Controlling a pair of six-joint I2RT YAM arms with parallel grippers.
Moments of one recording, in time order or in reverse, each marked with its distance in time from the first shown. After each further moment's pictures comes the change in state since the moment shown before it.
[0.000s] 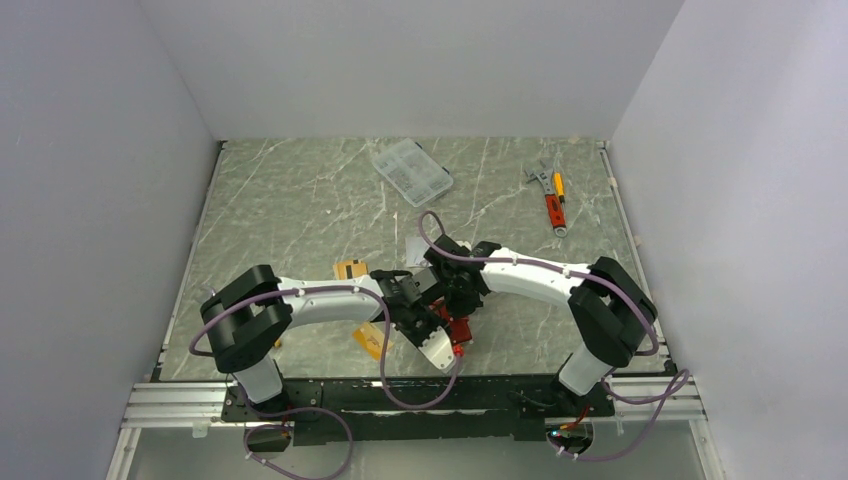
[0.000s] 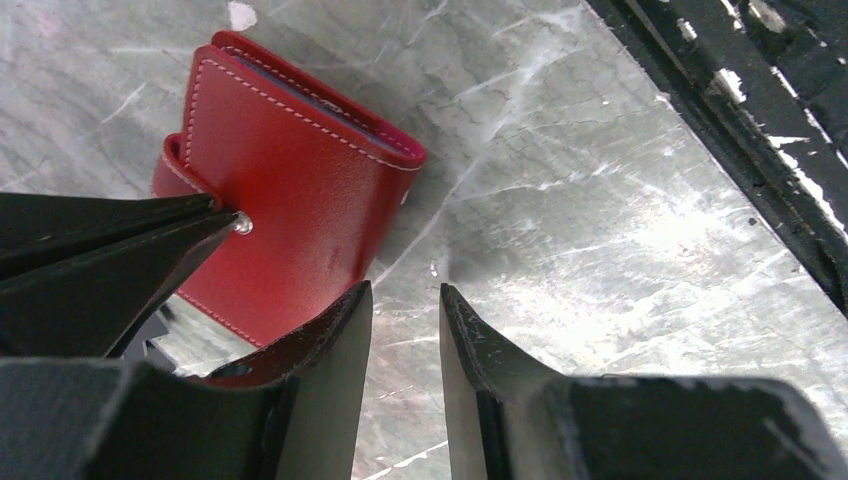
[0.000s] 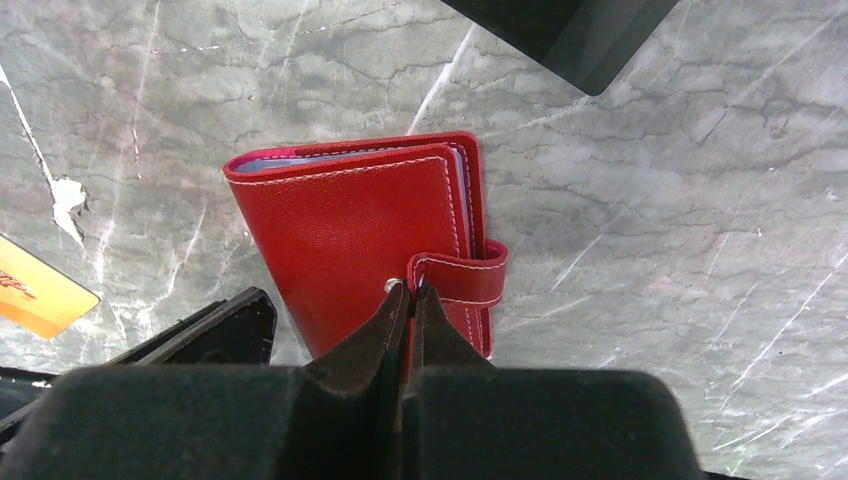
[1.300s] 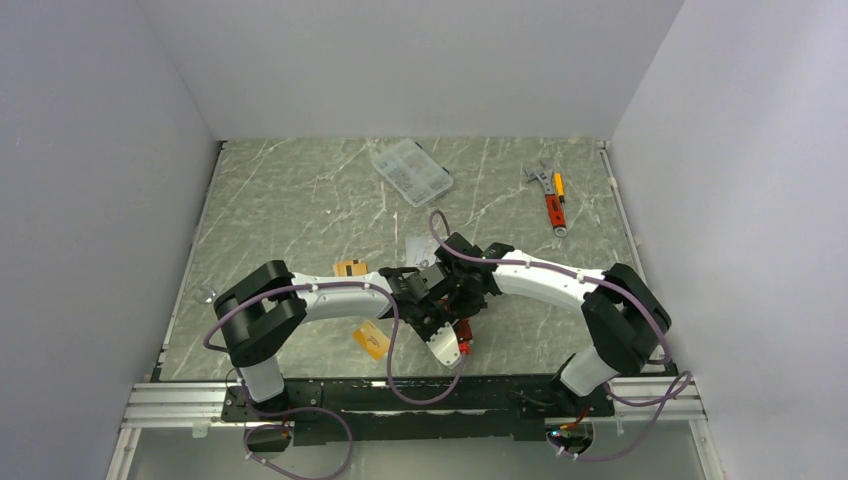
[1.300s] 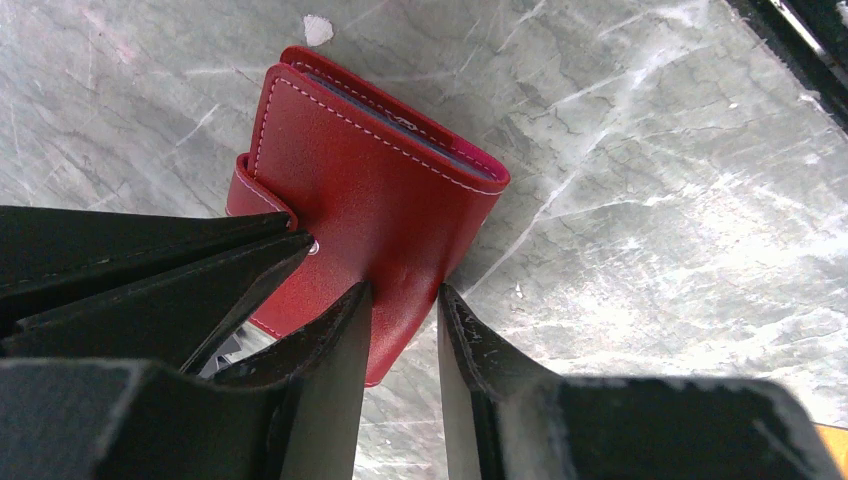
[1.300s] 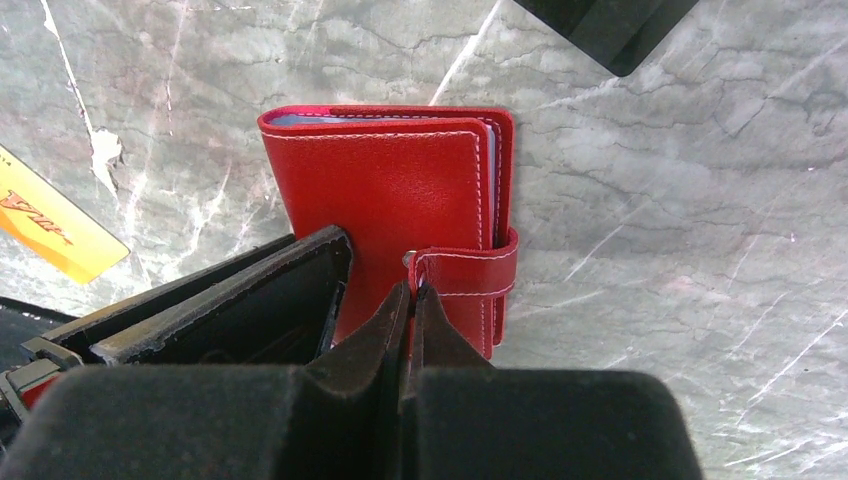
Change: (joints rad) left arm 0.006 0.067 0.052 0.064 -0.018 0.076; right arm -0.045 -0.073 -0.062 0.051 -0.116 -0.043
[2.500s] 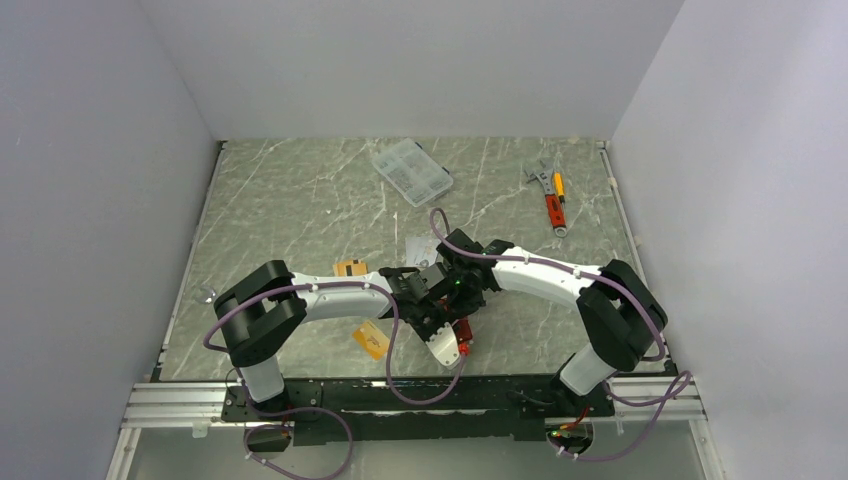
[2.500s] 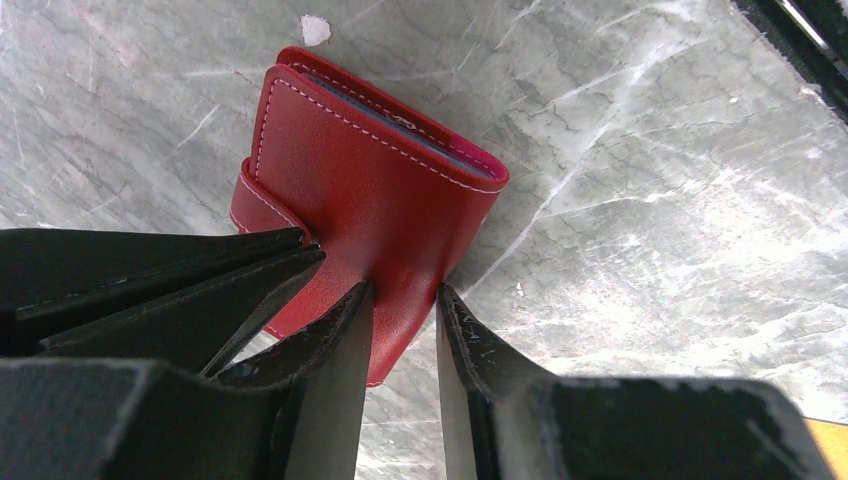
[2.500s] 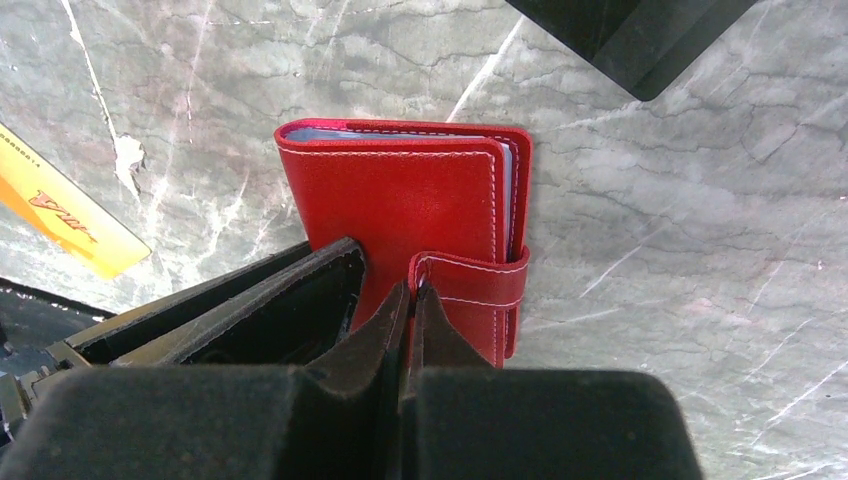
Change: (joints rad) left arm 0.000 0.000 0.000 -0.003 0.000 0.017; right arm -0.032 0.027 0.008 0.023 -0.064 -0.018
